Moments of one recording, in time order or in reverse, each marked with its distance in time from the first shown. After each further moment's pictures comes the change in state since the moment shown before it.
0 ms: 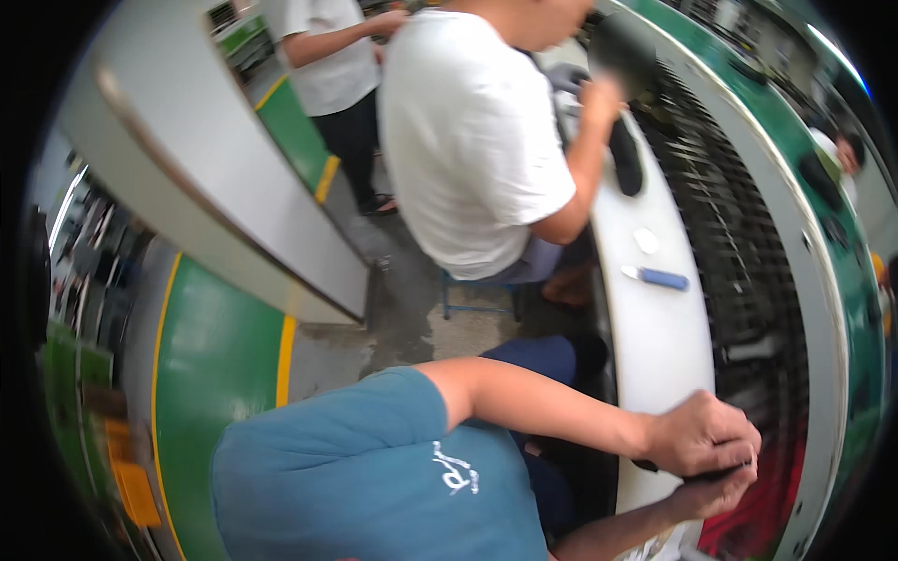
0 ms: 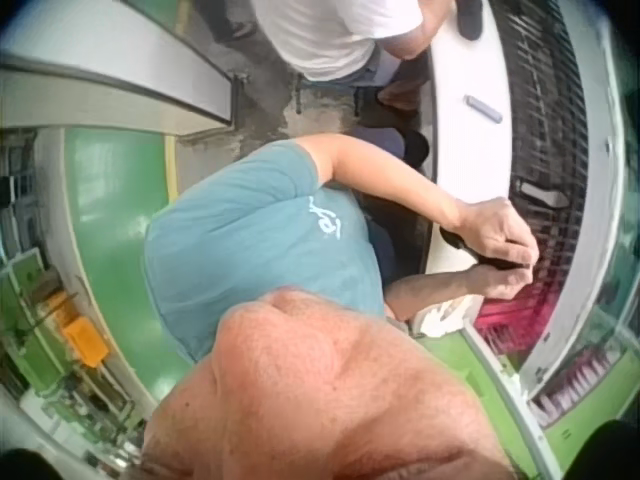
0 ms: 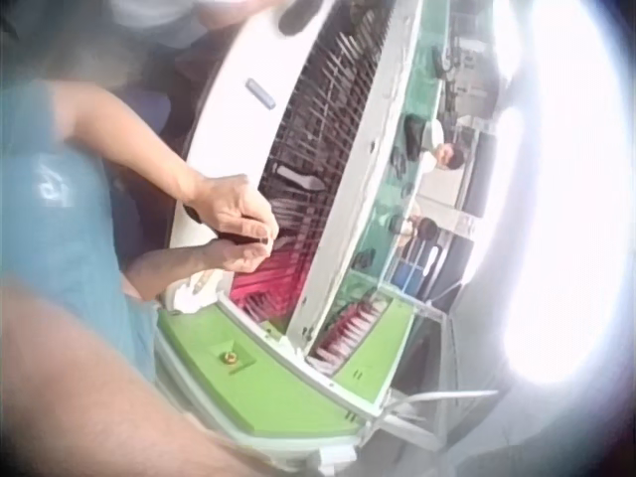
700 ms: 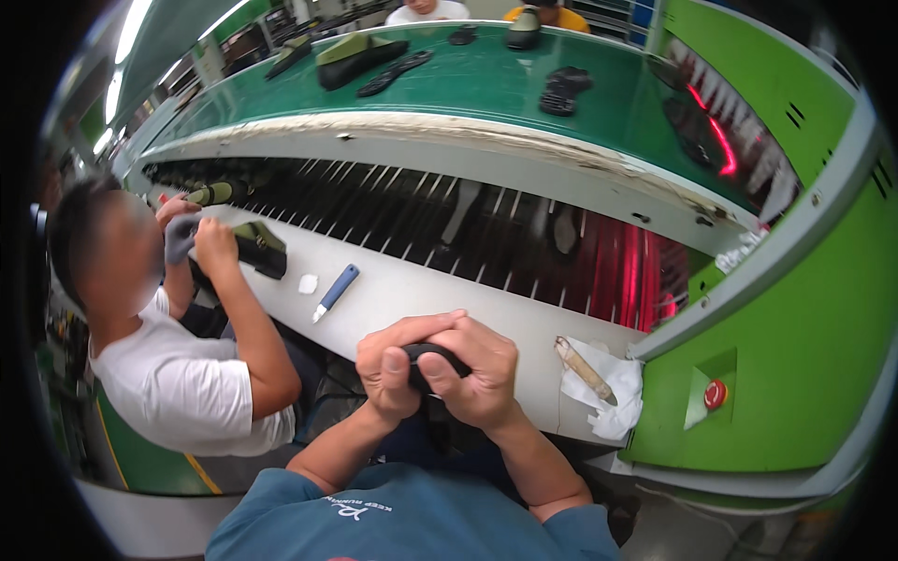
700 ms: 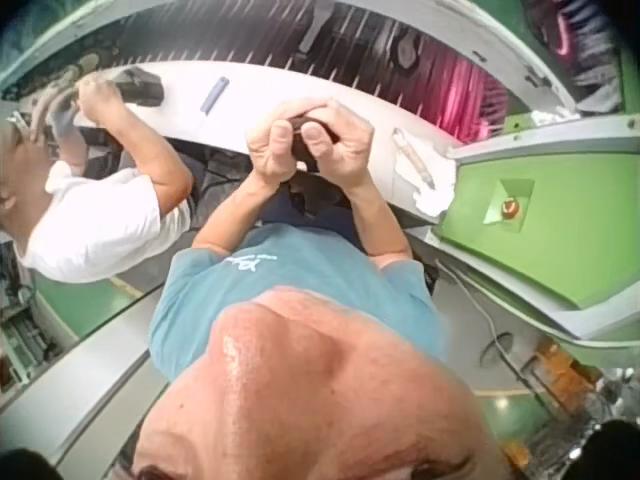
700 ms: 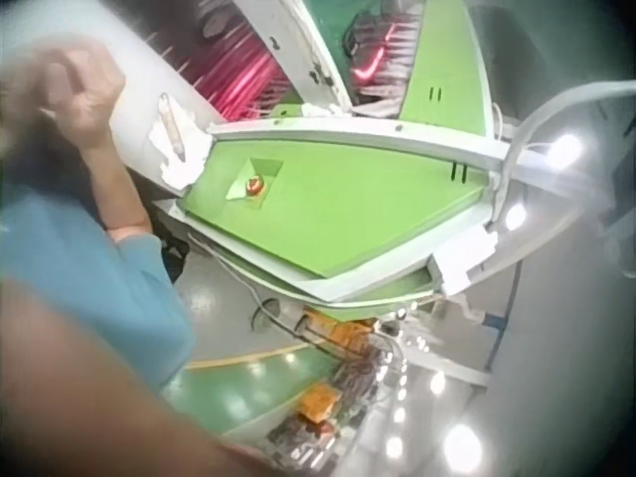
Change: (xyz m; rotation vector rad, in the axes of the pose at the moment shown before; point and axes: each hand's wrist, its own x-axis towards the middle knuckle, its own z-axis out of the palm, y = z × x) left_hand 0.029 -0.017 -0.013 0.056 -0.304 -0.031; right_hand 0.017 -0.055 0.043 -0.082 -0.103 -0.230
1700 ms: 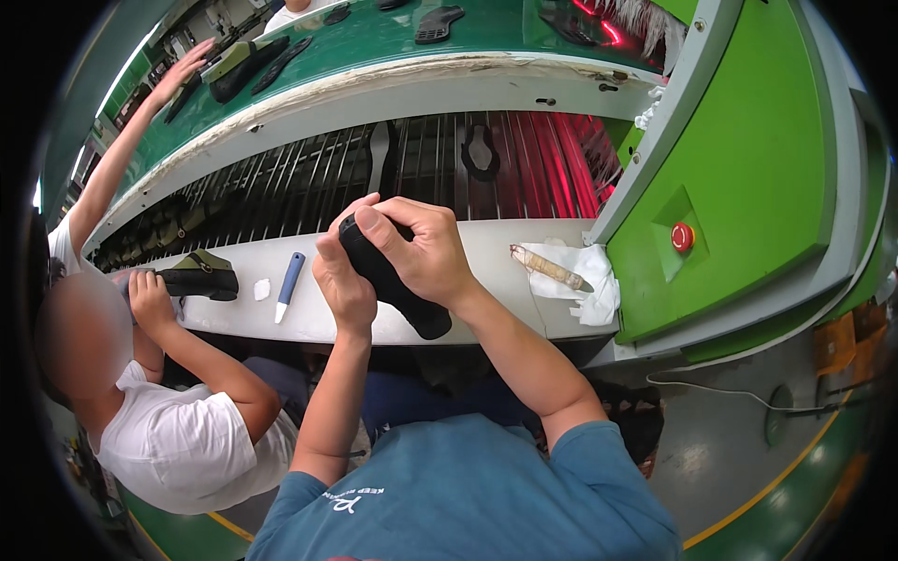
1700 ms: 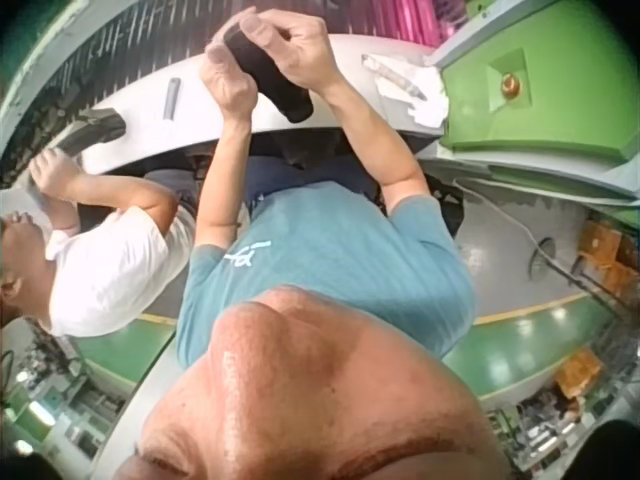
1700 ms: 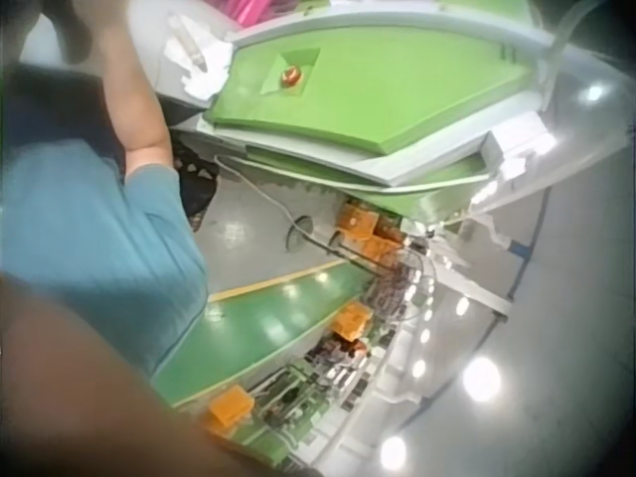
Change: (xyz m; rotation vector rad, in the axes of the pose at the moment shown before) left_hand 0.016 -0.039 0.010 -0.157 0.095 -0.075; right_hand 0.022 0.016 0.005 0.008 0.083 0.192
